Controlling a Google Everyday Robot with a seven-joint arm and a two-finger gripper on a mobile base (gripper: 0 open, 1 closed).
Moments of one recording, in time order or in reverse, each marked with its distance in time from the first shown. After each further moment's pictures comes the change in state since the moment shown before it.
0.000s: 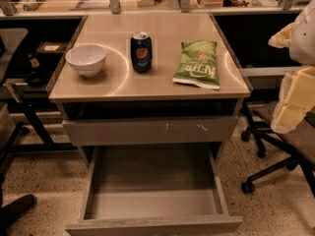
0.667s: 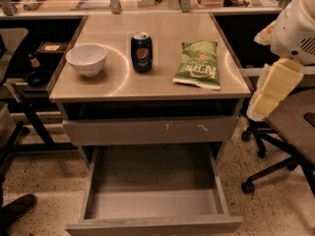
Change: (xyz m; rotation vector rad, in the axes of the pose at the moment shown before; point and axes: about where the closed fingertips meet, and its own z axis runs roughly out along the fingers) arm -0.024 -0.020 0.017 0.000 -0.093 0.057
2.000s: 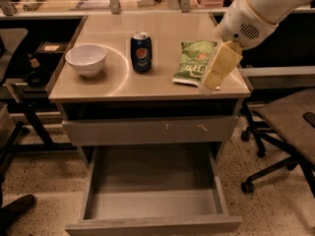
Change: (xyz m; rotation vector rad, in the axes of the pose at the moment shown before) arm -0.080 -0.044 0.055 -0.101 -0.168 0.028
